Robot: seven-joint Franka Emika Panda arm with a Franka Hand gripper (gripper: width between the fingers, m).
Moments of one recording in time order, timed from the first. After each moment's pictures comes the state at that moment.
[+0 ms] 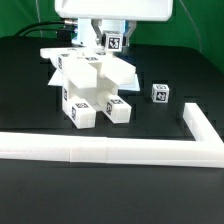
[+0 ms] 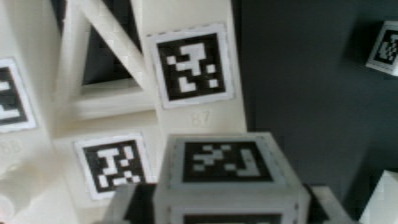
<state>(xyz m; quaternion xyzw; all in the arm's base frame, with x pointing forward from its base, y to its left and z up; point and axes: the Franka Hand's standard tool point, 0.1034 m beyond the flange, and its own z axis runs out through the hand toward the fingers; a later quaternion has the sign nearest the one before) 0.485 0.000 0.119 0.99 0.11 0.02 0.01</state>
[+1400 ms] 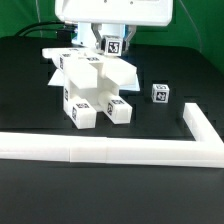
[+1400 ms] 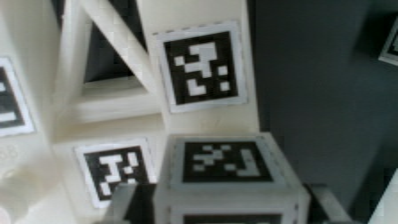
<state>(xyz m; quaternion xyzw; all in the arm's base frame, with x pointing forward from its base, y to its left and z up) 0.486 0.000 0.112 0.99 0.11 0.02 0.01</state>
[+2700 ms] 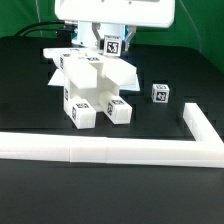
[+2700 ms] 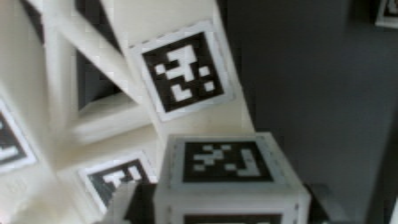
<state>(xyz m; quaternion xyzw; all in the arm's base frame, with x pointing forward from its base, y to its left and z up) 0.486 0.000 0.112 1.00 -0.02 0.03 0.01</state>
